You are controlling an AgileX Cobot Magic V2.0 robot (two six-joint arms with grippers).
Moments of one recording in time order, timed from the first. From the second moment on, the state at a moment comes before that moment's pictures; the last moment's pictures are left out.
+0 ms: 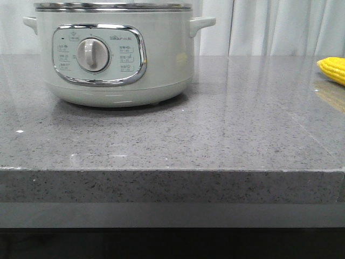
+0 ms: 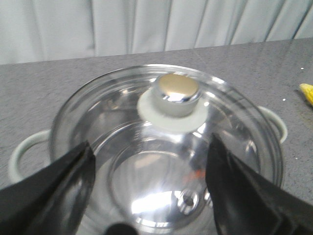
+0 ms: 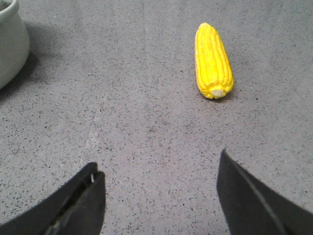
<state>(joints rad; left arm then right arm) -0.43 1.25 -1.13 -0.04 0.30 -0.04 0.04 0.55 -0.61 0.00 0.56 0.06</state>
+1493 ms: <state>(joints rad) -0.47 1.72 -1.54 -0.05 0.30 -0.04 0.04 0.55 -0.61 0.00 0.56 0.06</state>
